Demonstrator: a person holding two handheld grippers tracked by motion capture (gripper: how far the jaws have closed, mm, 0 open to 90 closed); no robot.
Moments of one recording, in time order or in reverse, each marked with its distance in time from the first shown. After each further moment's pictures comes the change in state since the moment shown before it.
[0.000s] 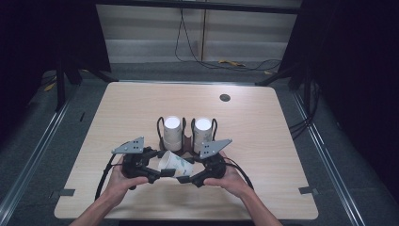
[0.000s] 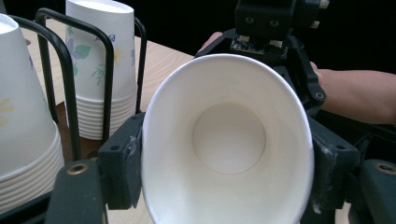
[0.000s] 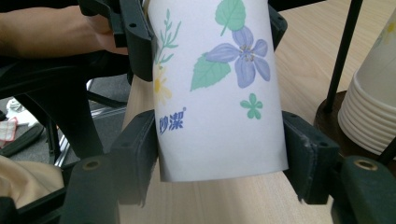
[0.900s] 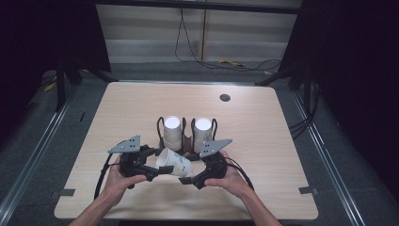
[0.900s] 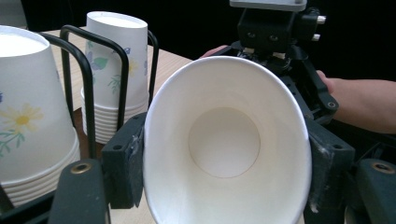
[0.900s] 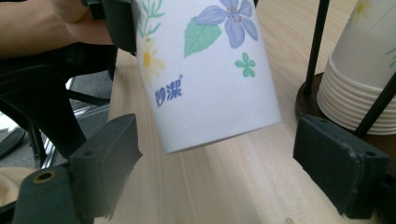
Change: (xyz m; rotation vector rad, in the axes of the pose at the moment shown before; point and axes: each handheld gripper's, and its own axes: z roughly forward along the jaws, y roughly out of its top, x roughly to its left) left arm -0.002 0.004 -0.008 -0.024 0.050 0.004; right arm 0.002 0.001 -0.004 0.043 -0.078 0.051
